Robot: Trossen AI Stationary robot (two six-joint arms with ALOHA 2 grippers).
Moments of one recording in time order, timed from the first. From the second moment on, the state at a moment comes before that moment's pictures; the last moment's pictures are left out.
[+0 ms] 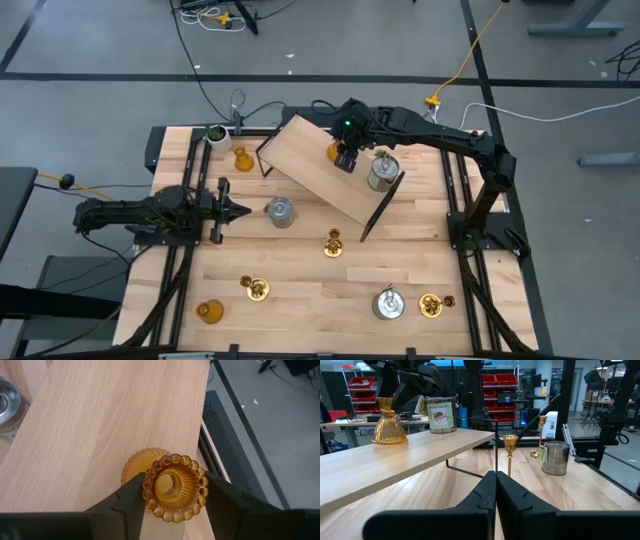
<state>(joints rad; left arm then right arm) 0.01 0.01 0.01 0.05 -0.01 0.01 -0.35 1.77 1.74 -0.91 0.19 -0.10</state>
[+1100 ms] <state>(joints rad) 0.01 0.01 0.01 0.06 -0.01 0.01 -0.35 1.77 1.74 -0.95 0.22 -0.06</state>
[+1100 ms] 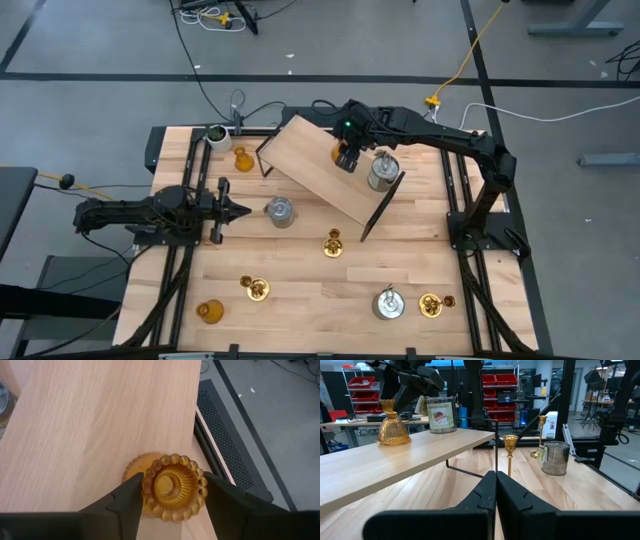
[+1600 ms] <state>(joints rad) 0.01 0.01 0.01 0.06 -0.01 0.01 -0.35 1.77 1.74 -0.91 0.19 -0.06</state>
